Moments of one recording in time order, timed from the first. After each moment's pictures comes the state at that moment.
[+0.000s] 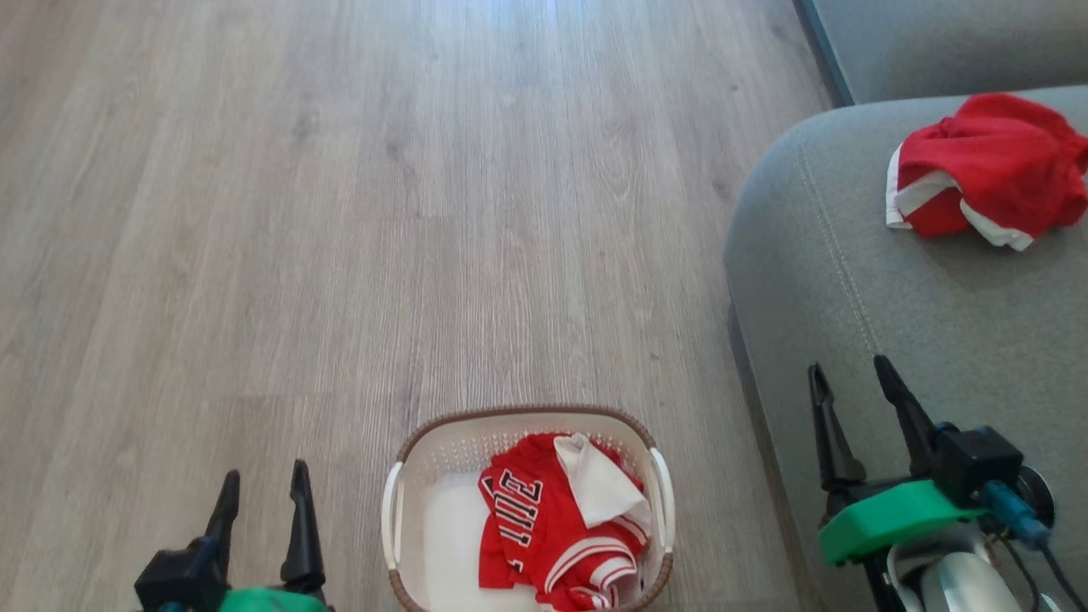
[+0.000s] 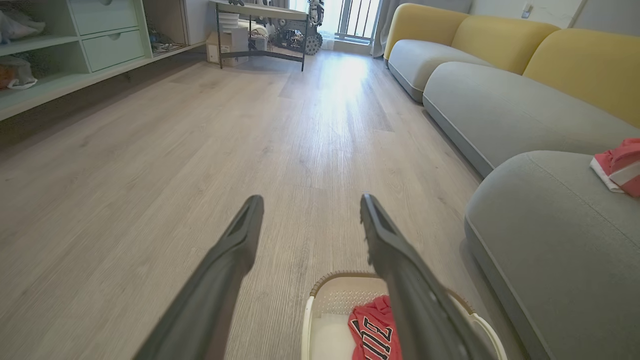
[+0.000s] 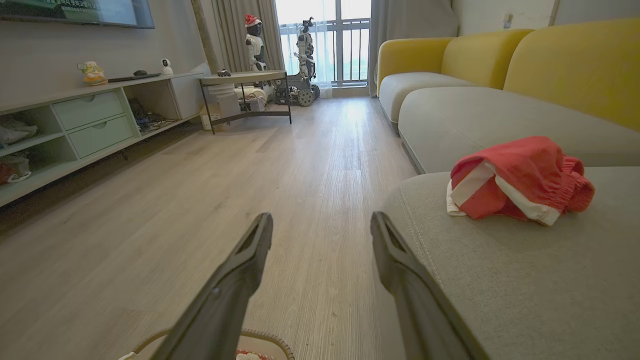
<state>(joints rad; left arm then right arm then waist) 0.19 0.09 -0.12 0.11 -0.27 0.11 -0.25 -0.01 -0.05 0.00 0.21 0.13 0.13 -0.26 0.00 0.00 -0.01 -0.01</state>
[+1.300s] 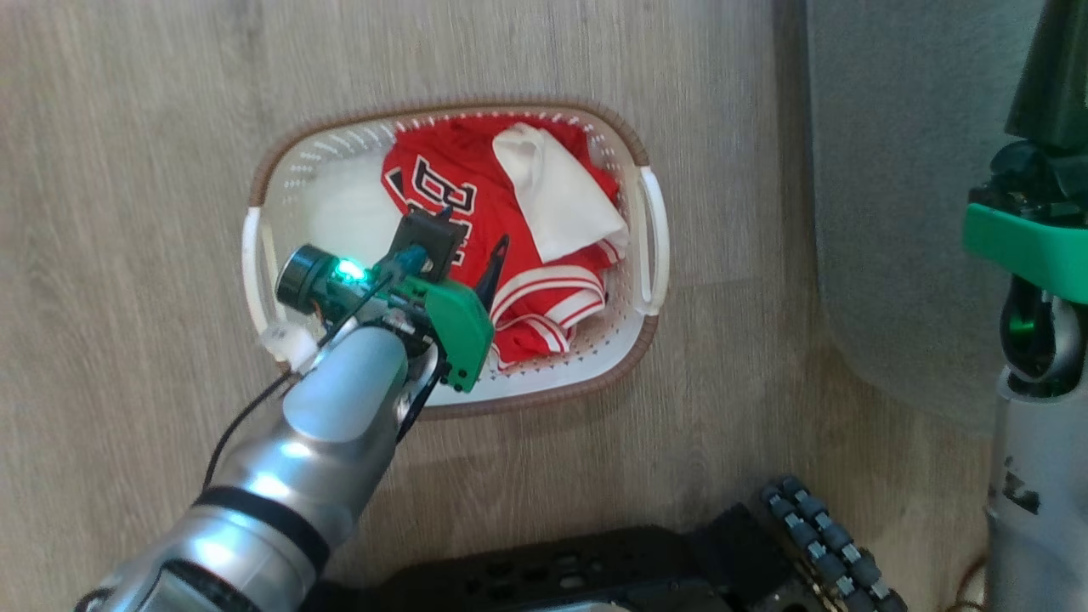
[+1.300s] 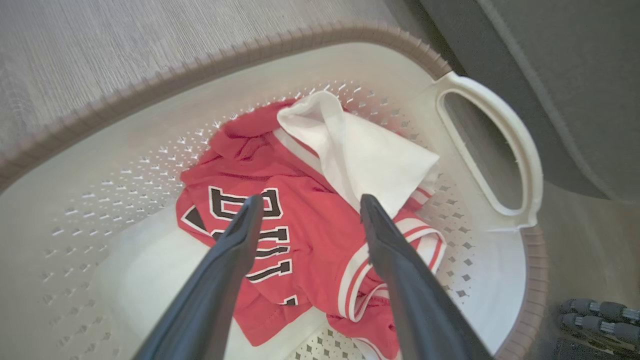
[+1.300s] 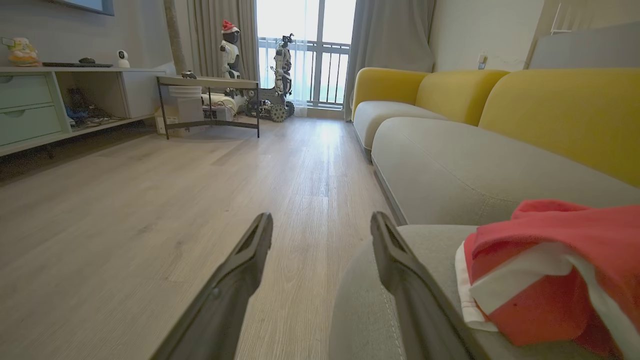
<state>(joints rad) -0.80 0.05 -0.82 0.98 -0.40 0.01 -0.20 -0.49 -0.05 -0.11 -0.21 0.09 0.13 -0.26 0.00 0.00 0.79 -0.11</state>
